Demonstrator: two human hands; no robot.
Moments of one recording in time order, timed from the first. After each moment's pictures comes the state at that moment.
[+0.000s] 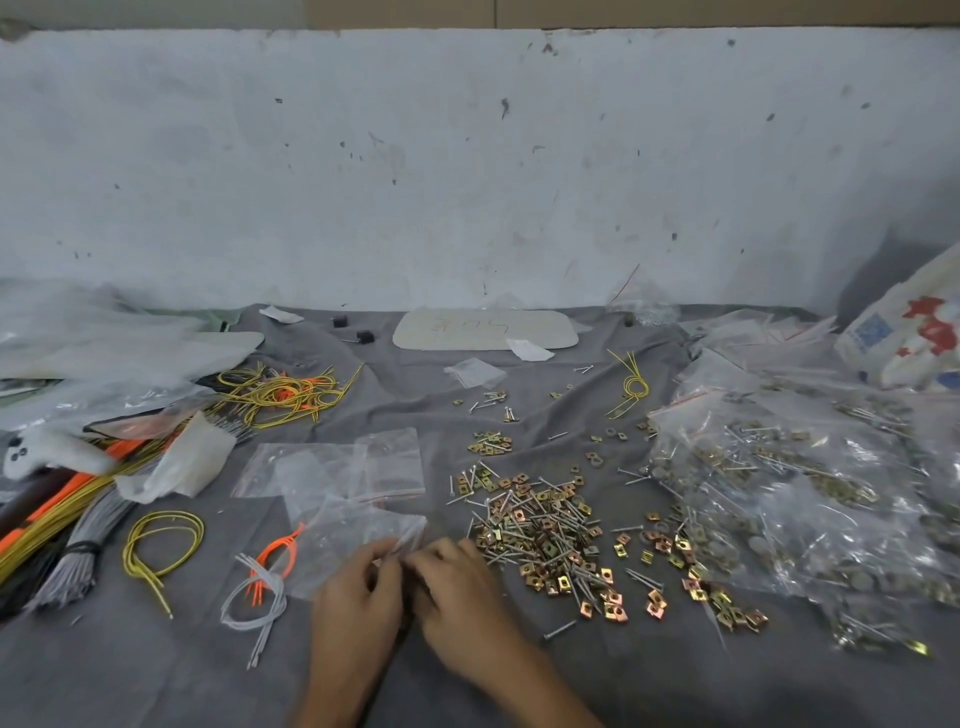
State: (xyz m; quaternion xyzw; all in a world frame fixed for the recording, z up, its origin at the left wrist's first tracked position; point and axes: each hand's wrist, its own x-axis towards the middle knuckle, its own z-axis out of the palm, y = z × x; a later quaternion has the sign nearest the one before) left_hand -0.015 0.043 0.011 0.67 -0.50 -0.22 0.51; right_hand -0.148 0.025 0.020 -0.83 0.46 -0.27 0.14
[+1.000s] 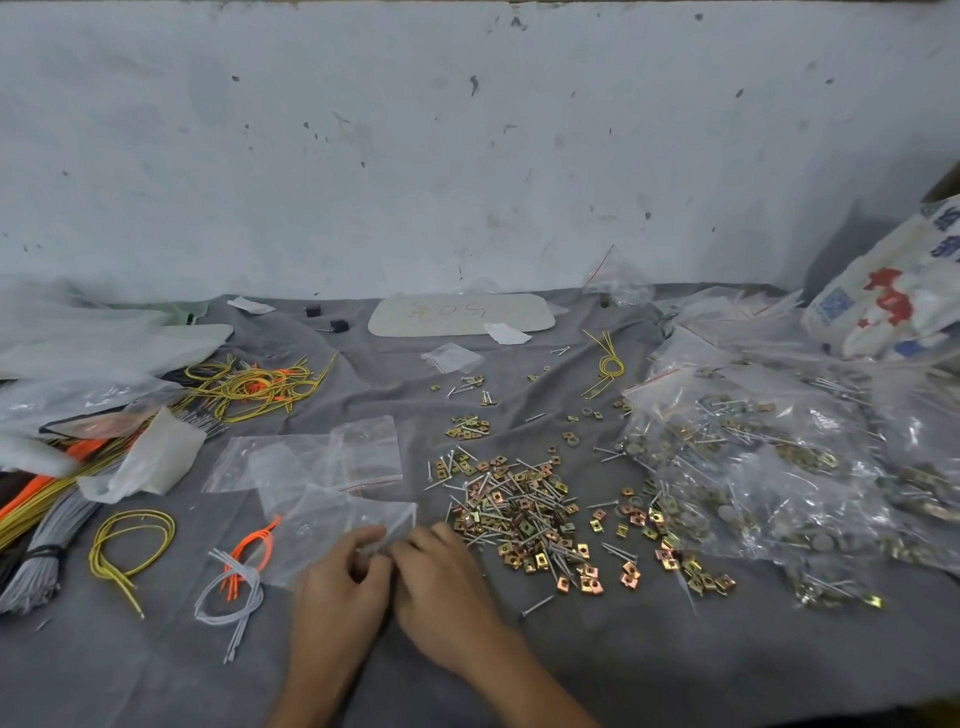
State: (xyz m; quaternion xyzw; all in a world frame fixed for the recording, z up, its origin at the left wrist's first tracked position) left_hand -0.021 0.054 0.024 0.67 -0.52 -0.21 0.48; right_hand -0.149 0.032 0.021 -0.84 0.47 -0.26 0.09
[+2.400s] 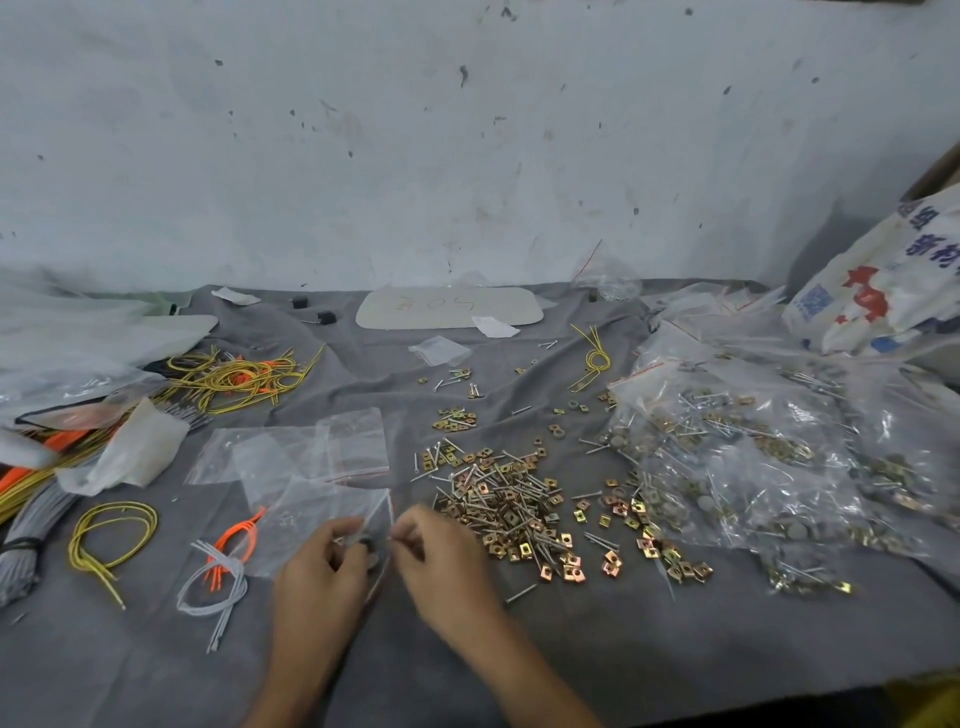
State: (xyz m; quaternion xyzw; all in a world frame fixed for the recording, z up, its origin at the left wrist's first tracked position) left_hand -0.021 0.061 0.031 0.69 -0.49 -0.24 0.48; right_hand -0.159 0.034 0.033 -0.71 0.52 -0.39 0.25
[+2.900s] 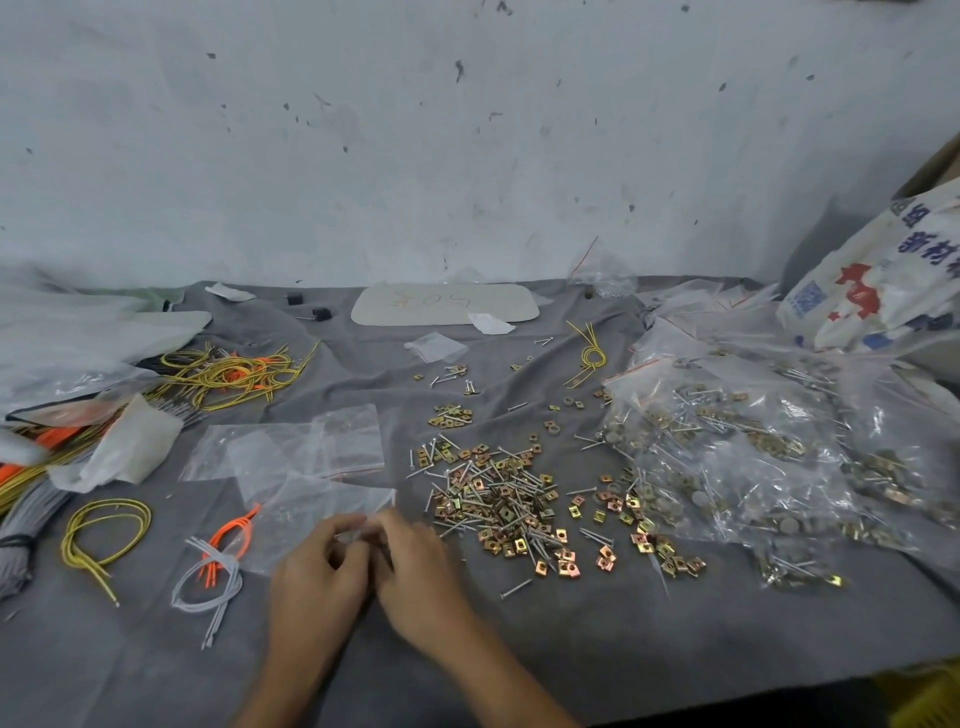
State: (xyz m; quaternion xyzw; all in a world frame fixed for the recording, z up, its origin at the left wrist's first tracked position) left_hand -0.021 0.058 0.031 0.66 -0.54 -0.23 0.47; right_hand -0.142 0.037 0.023 -0.75 0.50 -0.35 0.25
